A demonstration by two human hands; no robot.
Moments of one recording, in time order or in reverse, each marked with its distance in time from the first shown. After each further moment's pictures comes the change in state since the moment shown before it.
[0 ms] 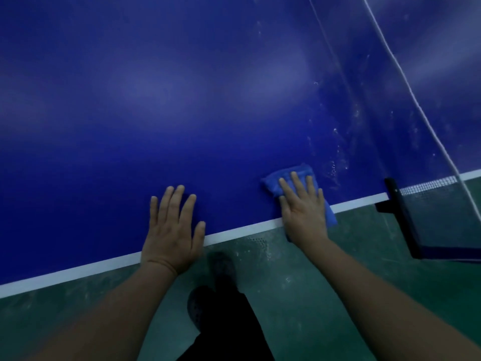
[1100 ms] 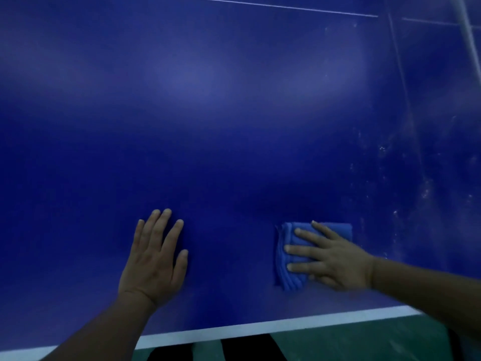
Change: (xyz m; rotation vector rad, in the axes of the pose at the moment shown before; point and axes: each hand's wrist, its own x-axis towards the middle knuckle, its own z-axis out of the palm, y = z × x) left_hand 0.079 -0.089 -0.039 -0.015 -0.008 -0.120; right_hand 0.159 0.015 -0.040 -0.276 -0.213 -1.361
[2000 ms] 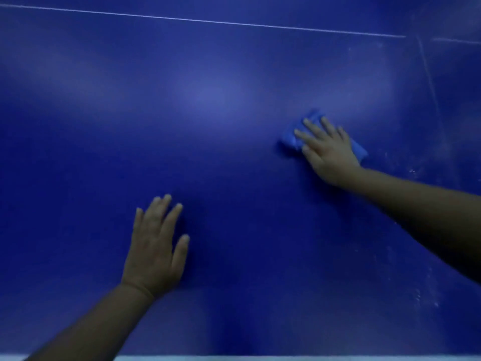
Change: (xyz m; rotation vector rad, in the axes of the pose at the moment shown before) left_hand 0.036 -0.012 -0.021 -0.152 0.173 -0.111; right_hand 0.149 0.170 -0.061 0.131 0.289 0.741
